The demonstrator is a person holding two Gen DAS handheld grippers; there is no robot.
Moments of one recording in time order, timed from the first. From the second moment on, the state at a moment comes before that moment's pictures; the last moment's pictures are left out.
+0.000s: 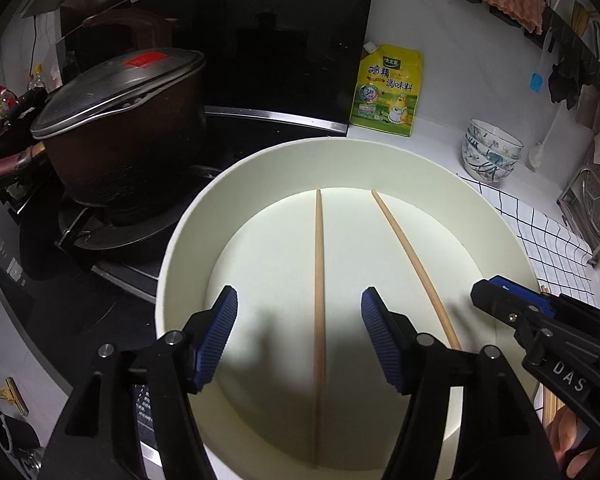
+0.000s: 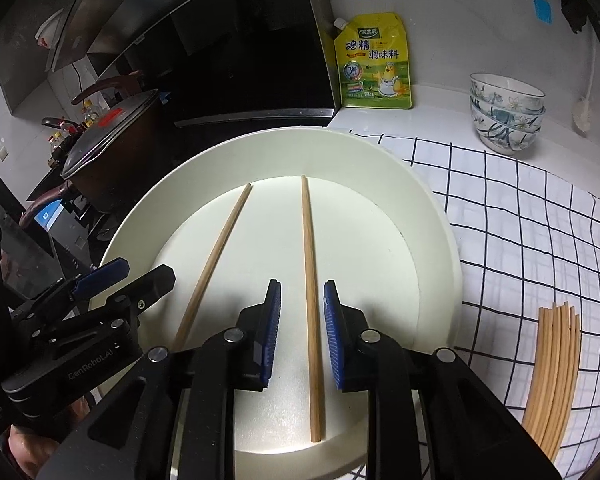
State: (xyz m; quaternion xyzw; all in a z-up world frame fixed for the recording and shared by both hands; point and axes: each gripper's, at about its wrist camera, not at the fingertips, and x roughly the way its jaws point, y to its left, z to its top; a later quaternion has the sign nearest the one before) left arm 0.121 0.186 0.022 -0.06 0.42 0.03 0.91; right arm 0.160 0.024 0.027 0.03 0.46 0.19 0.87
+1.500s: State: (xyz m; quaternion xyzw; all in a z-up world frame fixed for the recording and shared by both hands) left arm 0.030 0.012 0.038 -0.02 0.39 -0.10 0.91; right arm 0.010 -0.214 0.020 0.06 0.43 -0.01 0.90
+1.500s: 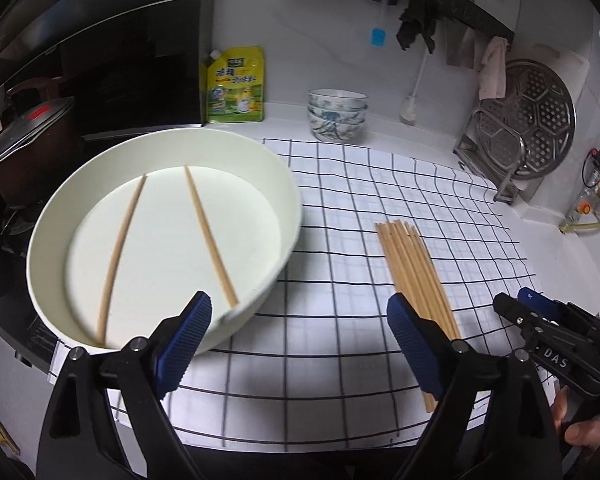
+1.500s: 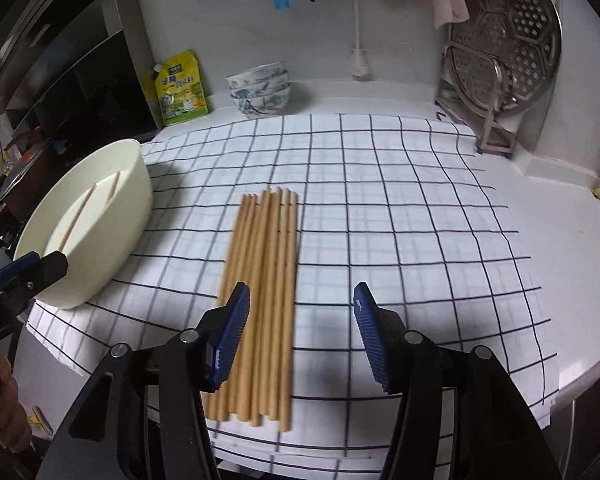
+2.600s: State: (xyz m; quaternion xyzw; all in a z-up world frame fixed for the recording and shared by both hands) left arm 0.035 -0.055 -0.026 0.01 0.45 -0.08 0.89; right arm 0.033 -0.219 -0.041 -0.01 0.47 0.00 0.88
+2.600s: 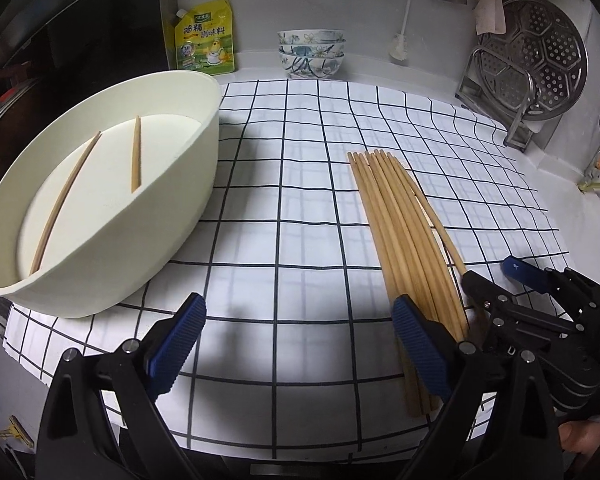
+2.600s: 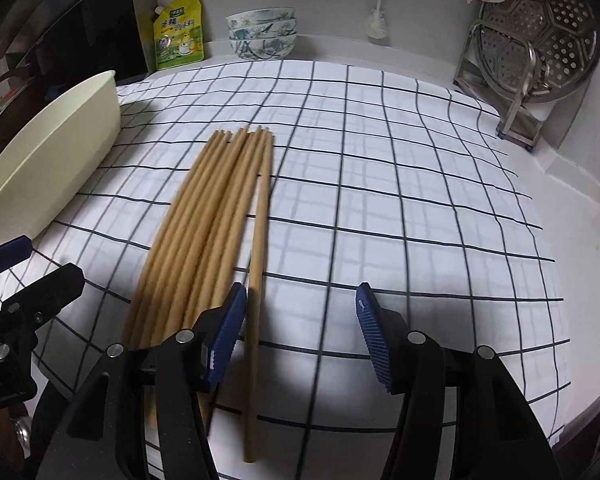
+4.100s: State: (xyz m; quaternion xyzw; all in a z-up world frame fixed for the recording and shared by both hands) left arm 0.070 -0.093 -0.054 0.04 0.46 -0.07 0.88; right arm 0.038 -0.233 -0.045 -0.02 0.46 0.00 0.89
